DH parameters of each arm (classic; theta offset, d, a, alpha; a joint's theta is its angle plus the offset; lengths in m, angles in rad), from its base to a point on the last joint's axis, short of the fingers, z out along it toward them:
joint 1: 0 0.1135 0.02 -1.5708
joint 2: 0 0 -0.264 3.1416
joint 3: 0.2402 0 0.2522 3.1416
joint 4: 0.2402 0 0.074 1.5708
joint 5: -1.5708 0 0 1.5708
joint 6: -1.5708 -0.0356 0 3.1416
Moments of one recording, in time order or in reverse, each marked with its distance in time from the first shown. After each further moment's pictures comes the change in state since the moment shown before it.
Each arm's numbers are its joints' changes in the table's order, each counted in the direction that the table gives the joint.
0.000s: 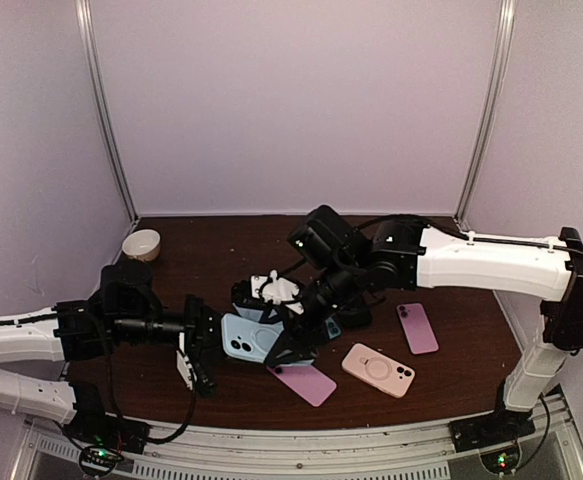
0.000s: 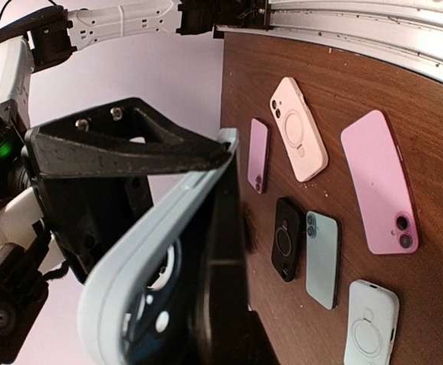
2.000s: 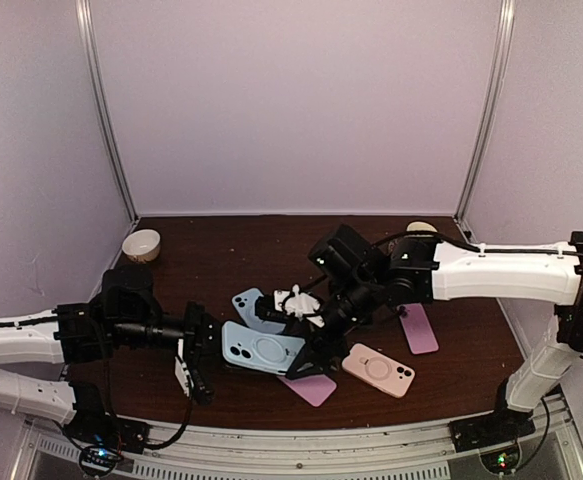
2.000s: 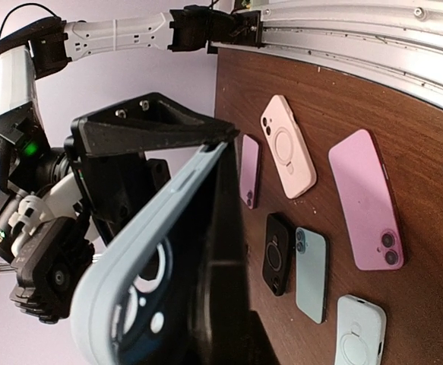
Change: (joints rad) left arm -0.009 -0.008 -0.019 0.019 -0.019 0.007; right arm -0.027 -0.095 -0.211 -0.072 0.043 -0.056
